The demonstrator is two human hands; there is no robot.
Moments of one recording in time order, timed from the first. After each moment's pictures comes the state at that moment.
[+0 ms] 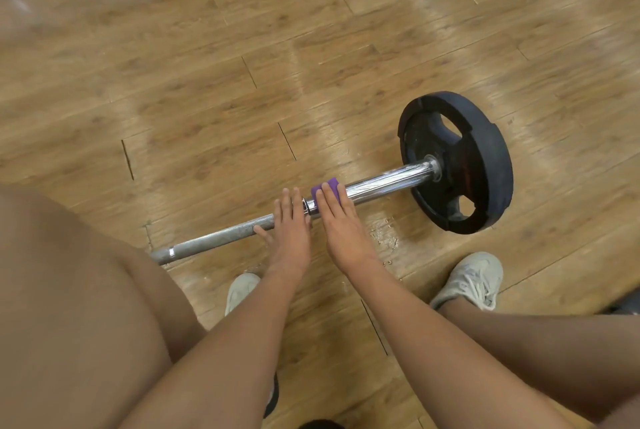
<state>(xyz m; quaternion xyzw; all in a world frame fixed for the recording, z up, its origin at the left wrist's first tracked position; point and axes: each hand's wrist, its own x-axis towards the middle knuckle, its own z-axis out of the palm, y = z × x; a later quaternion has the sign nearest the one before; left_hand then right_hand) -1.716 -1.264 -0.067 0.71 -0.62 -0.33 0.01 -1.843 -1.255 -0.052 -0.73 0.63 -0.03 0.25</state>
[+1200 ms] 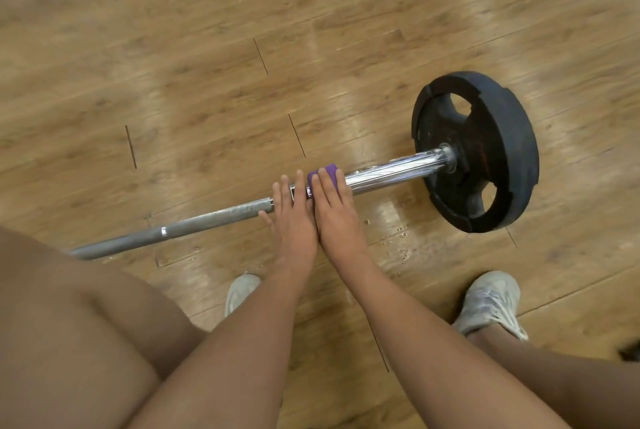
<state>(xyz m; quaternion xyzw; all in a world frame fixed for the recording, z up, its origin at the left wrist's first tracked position) -1.730 -1.300 -0.082 0.76 -0.57 -0.29 0.10 -1.824 -1.299 -0.096 -0.75 0.62 -0.09 0.23</state>
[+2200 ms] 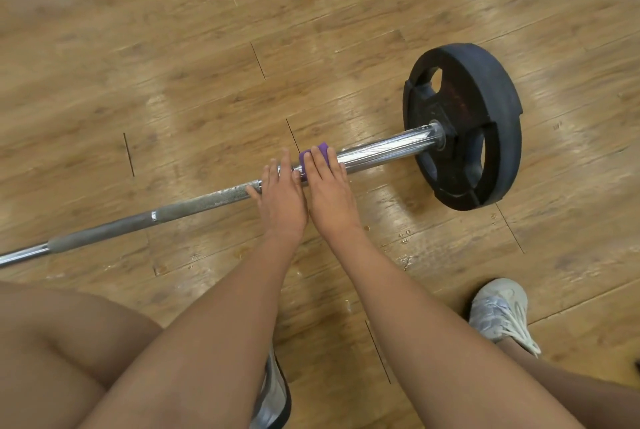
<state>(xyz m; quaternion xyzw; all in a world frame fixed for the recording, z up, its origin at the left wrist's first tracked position) -1.724 -1.362 -0.082 0.78 -0.57 -0.23 0.10 -1.823 -1.361 -0.081 -0.73 0.63 -0.09 0.25</state>
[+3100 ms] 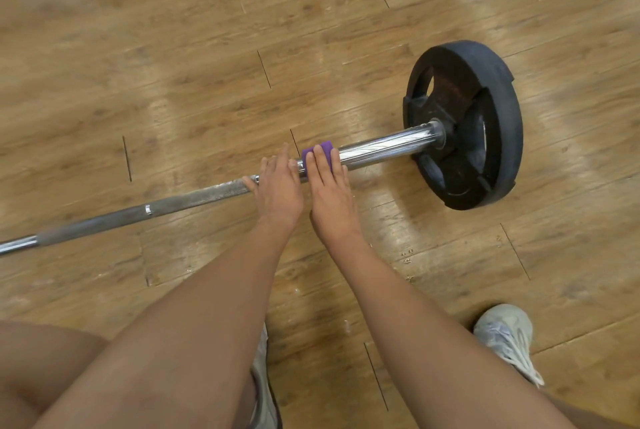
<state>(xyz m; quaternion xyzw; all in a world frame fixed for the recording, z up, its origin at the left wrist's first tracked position) -1.712 -1.412 -0.089 0.78 -0.56 -0.25 0.12 -1.821 -1.383 -0.086 -0.75 0.62 -0.11 0.23</state>
